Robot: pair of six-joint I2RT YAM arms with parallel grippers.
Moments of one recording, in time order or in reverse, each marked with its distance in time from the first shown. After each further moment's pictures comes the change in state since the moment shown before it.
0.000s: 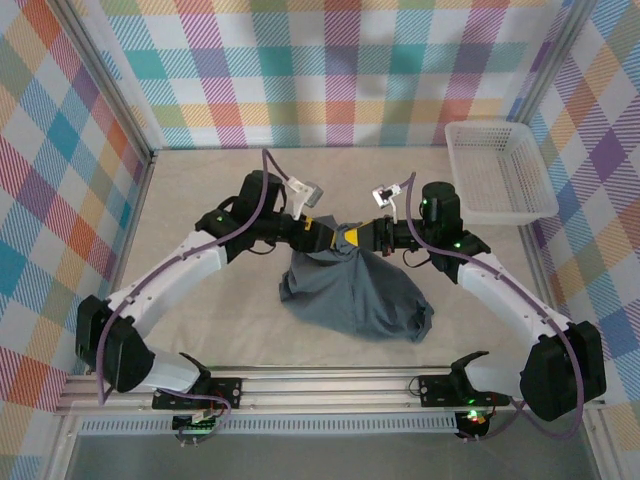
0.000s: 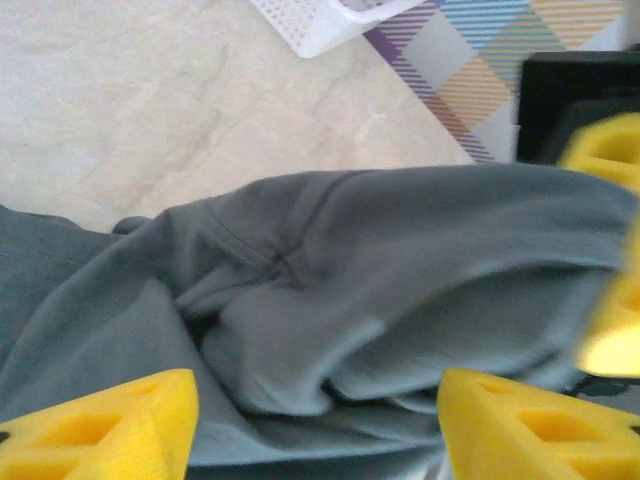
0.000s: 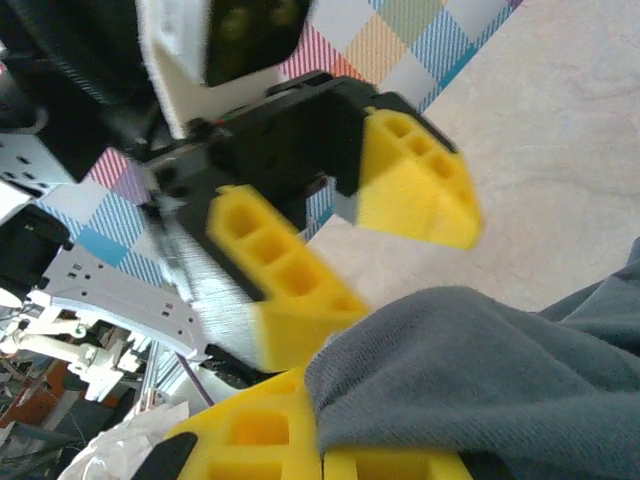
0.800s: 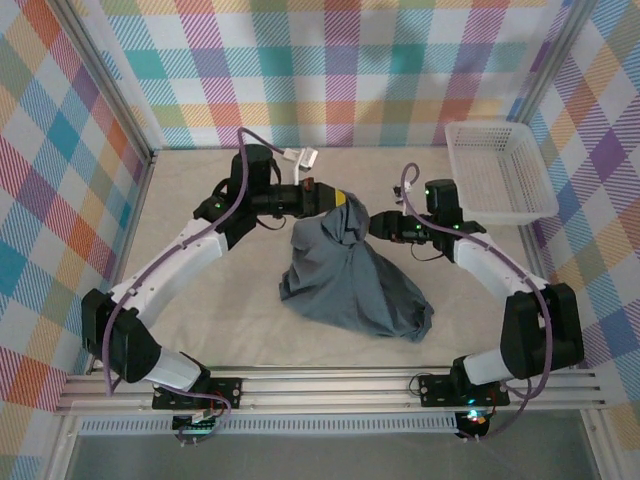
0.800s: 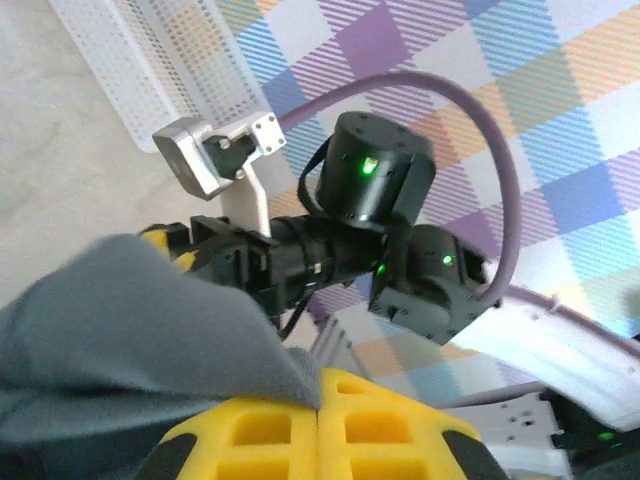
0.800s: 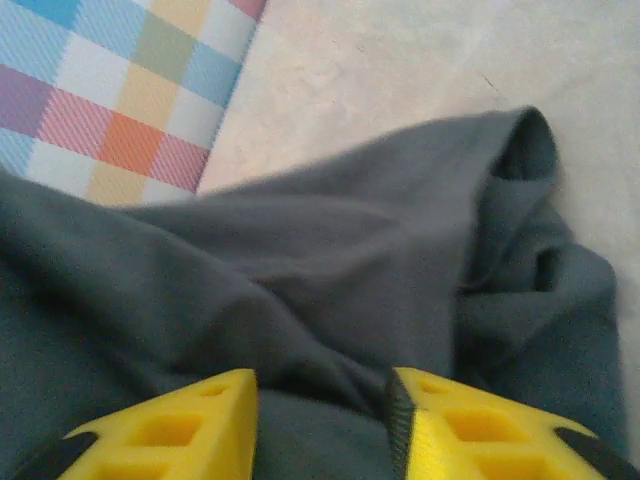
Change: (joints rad) left arm 0.033 0.021 0.111 0.280 0.237 -0.608; right arm -0.152 0.159 0.015 -0.175 0.282 -0.066
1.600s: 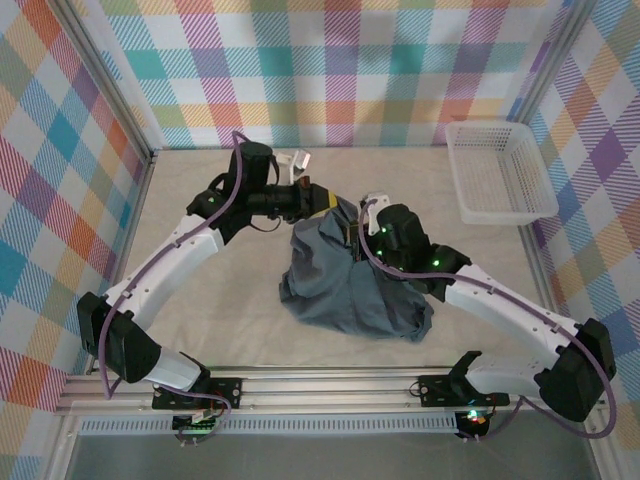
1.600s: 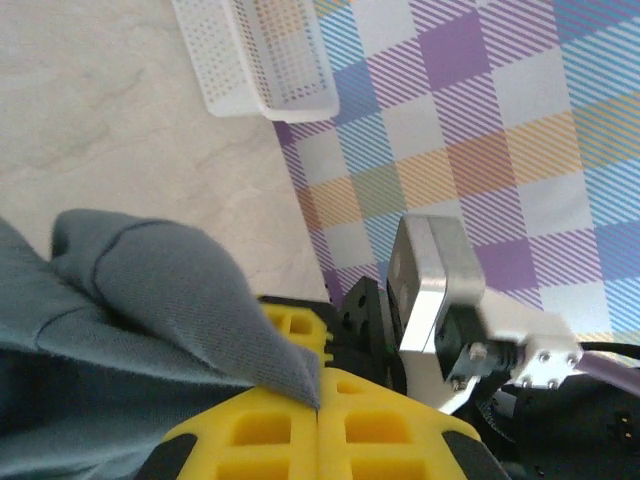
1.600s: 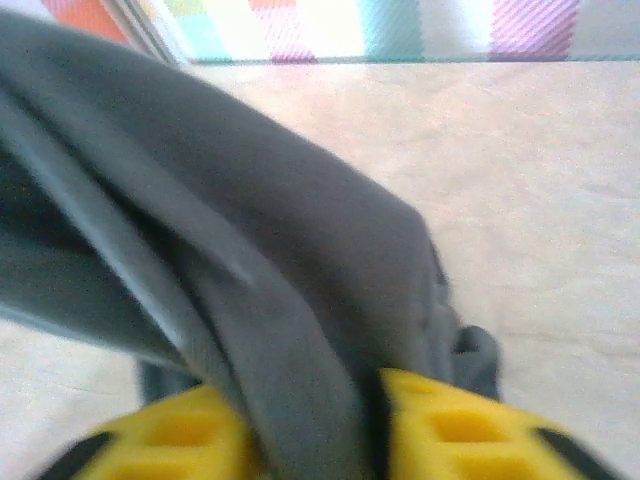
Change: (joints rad) left arm 0.026 0.010 0.080 -0.246 -0.089 -0.011; right arm 0.504 -0.193 0.044 -0.084 0.809 -0.092
